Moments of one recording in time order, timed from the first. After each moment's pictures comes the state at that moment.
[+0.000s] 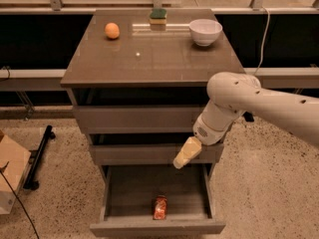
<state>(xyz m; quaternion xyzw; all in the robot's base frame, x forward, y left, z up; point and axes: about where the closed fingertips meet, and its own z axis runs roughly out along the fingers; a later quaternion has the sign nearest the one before) 0.532 -0.131 0.646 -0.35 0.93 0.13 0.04</state>
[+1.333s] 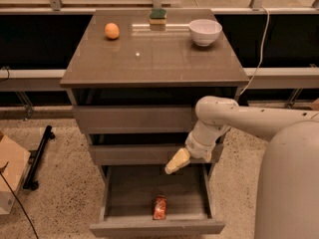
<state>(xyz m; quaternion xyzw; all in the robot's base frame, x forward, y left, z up) 0.547 -0.123 0.532 -0.23 0.96 0.15 -0.04</state>
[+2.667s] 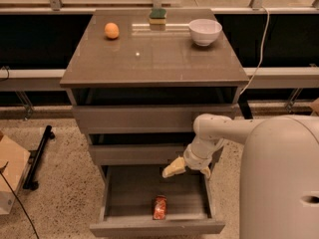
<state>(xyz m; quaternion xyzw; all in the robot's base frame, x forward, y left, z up) 0.544 -0.122 0.459 -0.07 0.98 0.15 -0.06</state>
